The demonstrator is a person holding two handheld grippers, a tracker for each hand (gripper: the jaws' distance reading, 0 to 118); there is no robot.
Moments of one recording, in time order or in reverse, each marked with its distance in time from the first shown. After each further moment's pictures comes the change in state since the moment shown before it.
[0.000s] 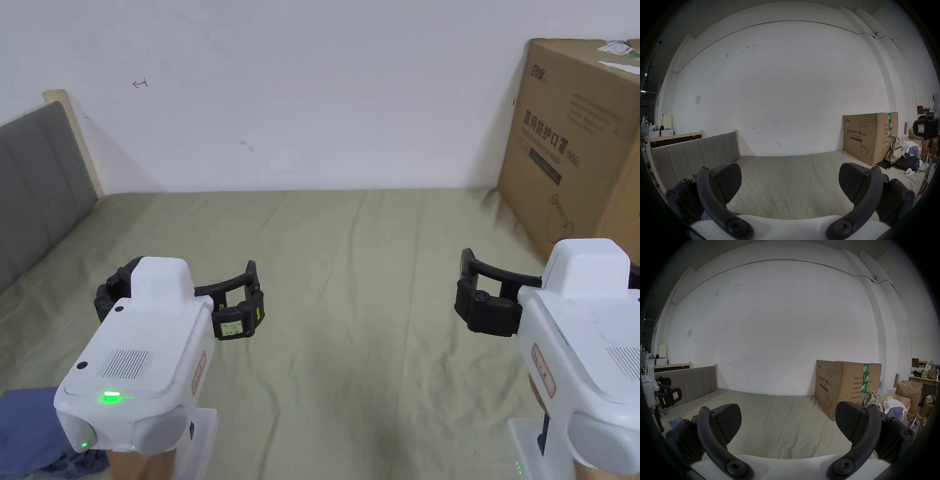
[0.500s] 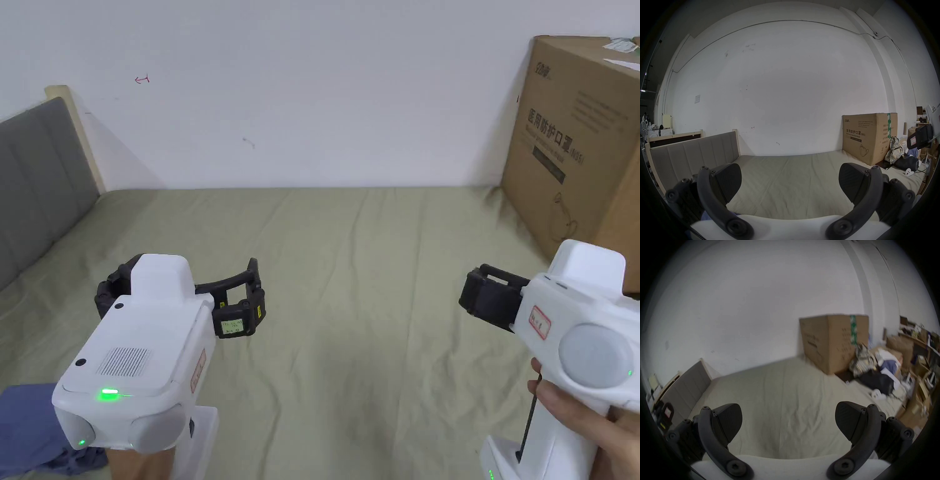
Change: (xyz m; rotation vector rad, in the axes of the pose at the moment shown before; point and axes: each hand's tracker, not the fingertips) left arm -0.001 0.000 0.000 -0.004 -0.007 0.004; right arm 0.000 0.007 -0.021 -0.473 -0.175 -0.287
